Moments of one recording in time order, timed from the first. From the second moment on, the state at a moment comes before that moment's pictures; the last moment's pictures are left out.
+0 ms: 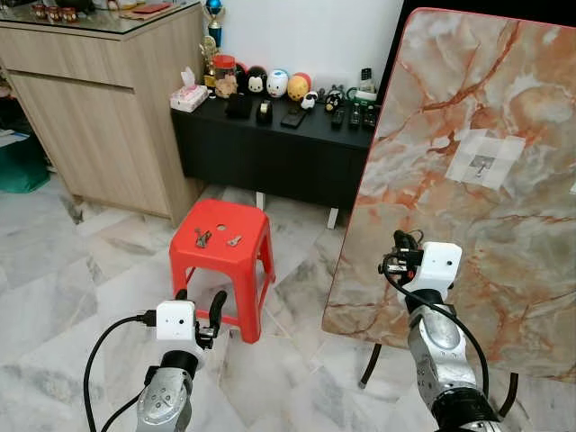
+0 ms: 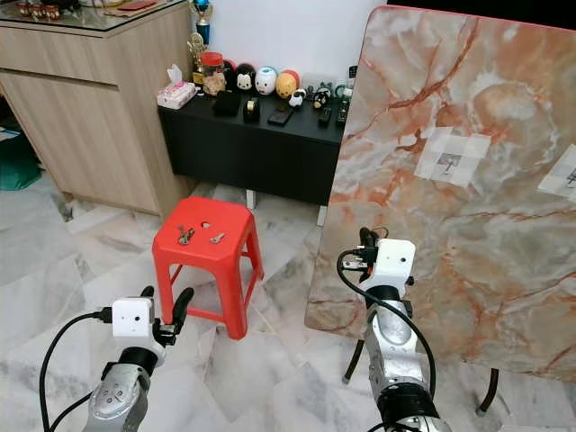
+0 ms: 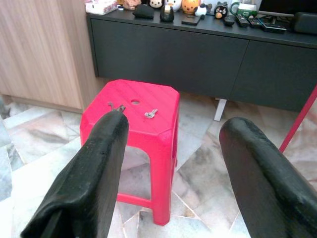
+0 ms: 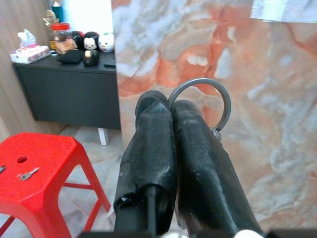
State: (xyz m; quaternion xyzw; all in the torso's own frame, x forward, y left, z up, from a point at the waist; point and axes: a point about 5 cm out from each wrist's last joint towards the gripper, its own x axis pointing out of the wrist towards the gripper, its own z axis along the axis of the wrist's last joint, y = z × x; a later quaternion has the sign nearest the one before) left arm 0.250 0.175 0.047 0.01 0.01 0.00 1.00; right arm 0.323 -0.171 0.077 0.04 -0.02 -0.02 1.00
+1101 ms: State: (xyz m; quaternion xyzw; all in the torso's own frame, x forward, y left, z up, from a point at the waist) left arm 0.251 0.175 0.047 0.02 0.01 0.01 1.00; right arm 0.325 -0.173 0.079 0.05 -0.02 -0.04 1.00
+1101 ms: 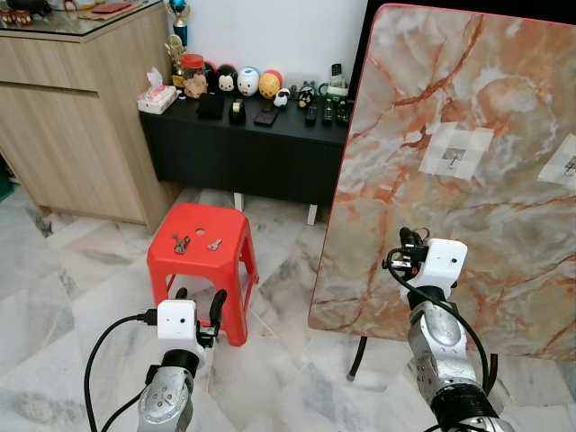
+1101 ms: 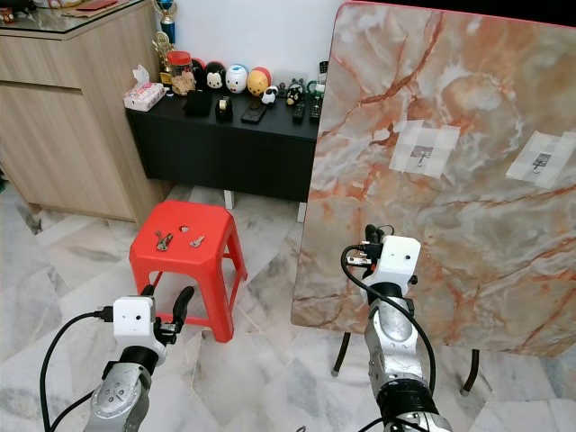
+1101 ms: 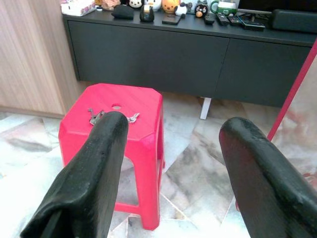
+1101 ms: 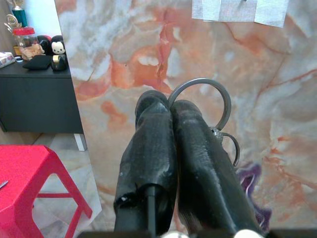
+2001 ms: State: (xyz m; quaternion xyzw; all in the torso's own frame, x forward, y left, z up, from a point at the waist) left arm 0.249 0.178 0.046 0.03 0.02 0.01 1.00; right arm 0.328 -0.169 0.082 0.05 -0.02 -0.03 1.00
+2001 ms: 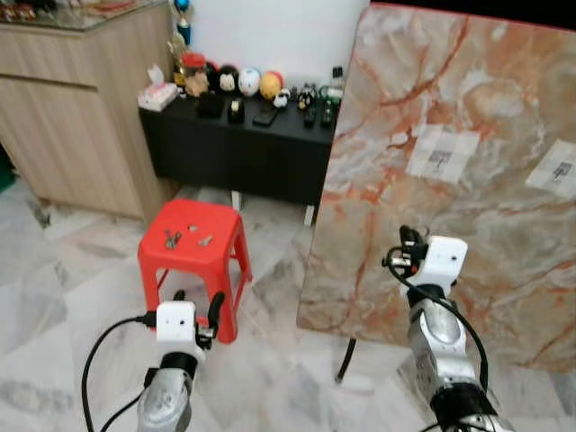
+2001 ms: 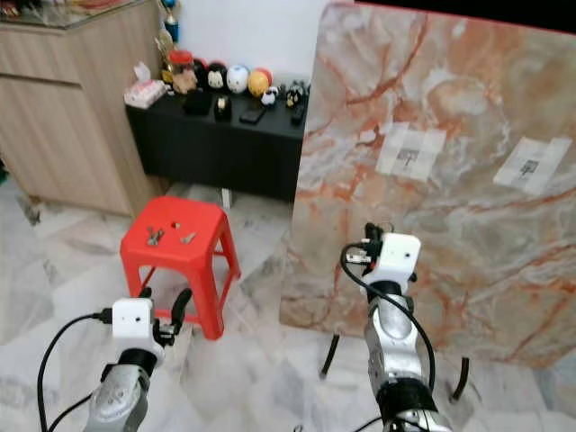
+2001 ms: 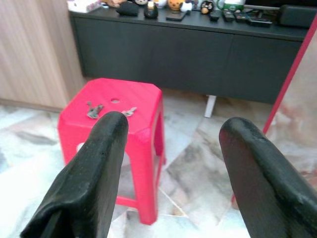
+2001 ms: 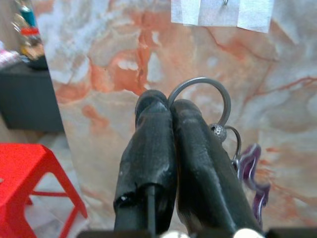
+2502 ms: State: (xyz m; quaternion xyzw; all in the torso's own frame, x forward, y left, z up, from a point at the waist) left arm 0.249 0.177 0.046 0.02 0.02 0.02 1.00; right arm 0.327 -0.172 0.079 0.05 -0.02 -0.03 1.00
